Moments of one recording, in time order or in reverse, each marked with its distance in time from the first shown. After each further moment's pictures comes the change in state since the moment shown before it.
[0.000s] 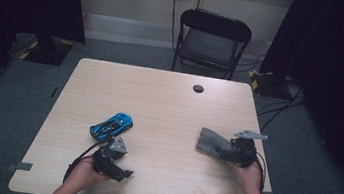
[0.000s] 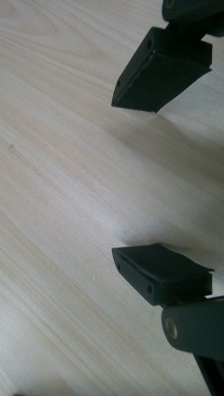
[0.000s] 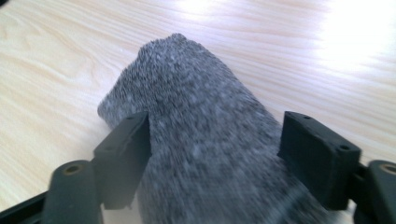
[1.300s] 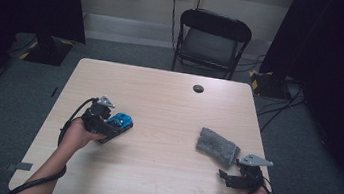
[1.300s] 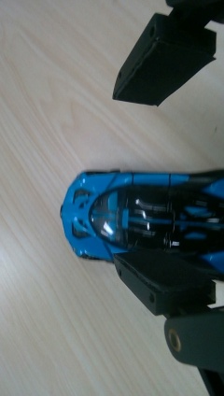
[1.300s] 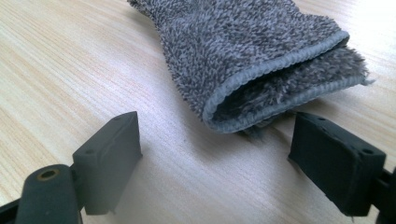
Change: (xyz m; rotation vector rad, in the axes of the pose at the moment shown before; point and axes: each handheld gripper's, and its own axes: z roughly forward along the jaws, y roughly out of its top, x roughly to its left) left arm 0.106 0.037 -0.037 -0.058 0.169 -0.187; right arm 0.002 -0.068 -0.022 0.017 0.044 -0.113
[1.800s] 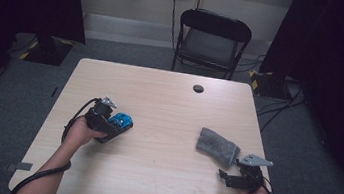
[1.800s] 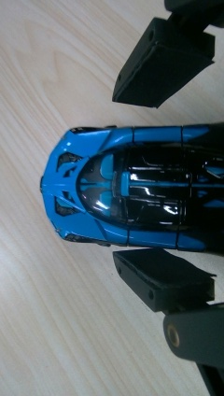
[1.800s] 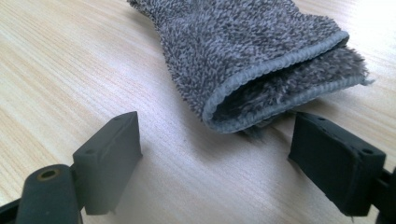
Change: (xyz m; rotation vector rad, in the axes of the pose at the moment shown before) left arm 0.015 -0.005 0.028 0.069 0.022 0.011; right arm 0.000 0.000 0.000 0.000 -0.001 0.000
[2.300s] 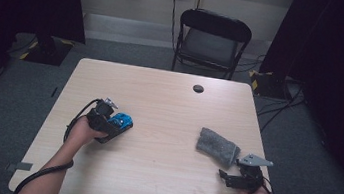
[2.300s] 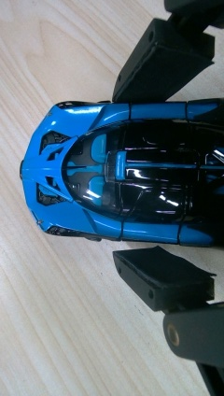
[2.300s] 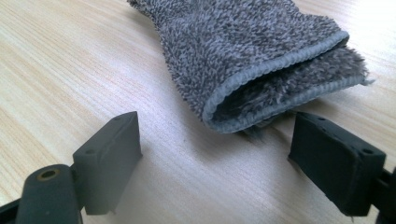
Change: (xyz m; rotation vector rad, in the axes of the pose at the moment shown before) left arm 0.004 0.000 0.011 0.046 -0.002 -0.015; right arm 0.000 0.000 0.000 0.000 0.000 0.000
